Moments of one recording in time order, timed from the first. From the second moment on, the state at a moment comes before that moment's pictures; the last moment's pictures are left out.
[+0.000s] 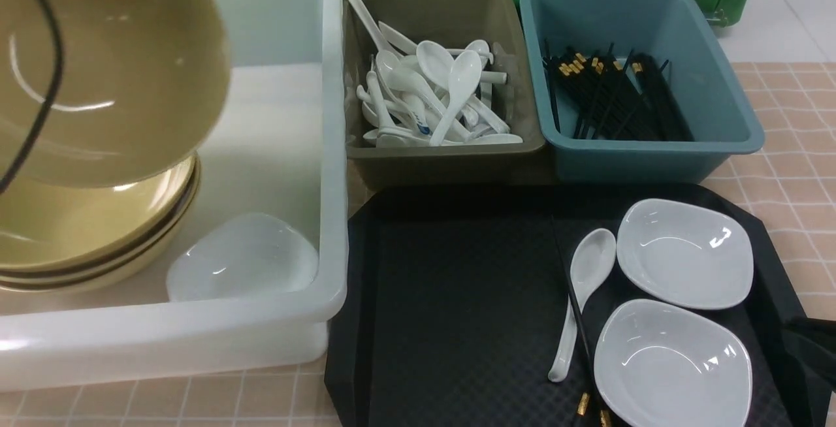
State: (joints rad) right arm 0.29 0.58 -0.34 0.14 0.44 -0.29; left arm 0.32 1.19 -1.09 -0.17 0.59 0.03
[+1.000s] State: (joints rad) right arm 0.29 0.58 -0.34 0.14 0.43 -0.29; left arm 0.42 1.23 -0.99 -0.26 0.62 0.02
